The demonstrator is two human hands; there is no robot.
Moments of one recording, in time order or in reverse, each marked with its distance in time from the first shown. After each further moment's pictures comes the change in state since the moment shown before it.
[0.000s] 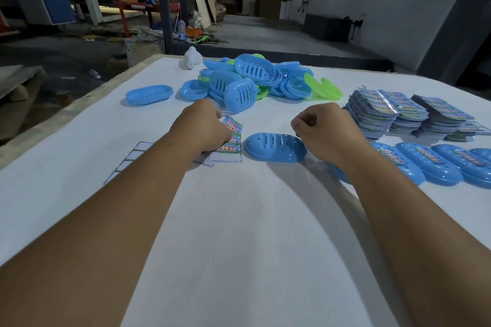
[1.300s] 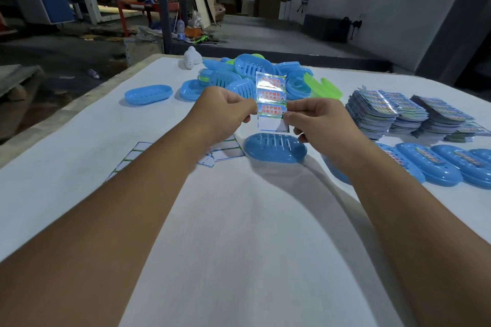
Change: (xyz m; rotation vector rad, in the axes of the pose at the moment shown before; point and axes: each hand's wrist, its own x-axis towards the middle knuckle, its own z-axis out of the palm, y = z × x) left_hand -0.014 0.023 -0.002 -0.543 0.002 0.189; right_hand -0.001 -0.011 0.003 0.632 -0.099 0.019
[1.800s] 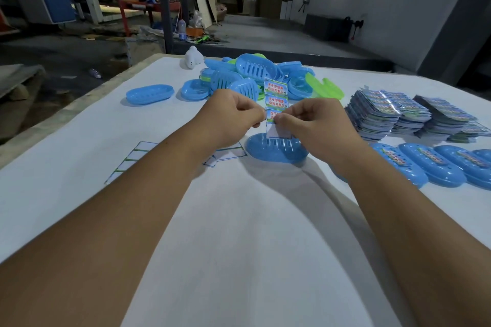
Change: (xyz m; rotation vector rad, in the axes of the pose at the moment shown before) left_hand 0.000 -0.005 0.004 0.017 -0.109 0.113; right_hand -0.005 0.001 0.007 -0.144 0.039 -0.122
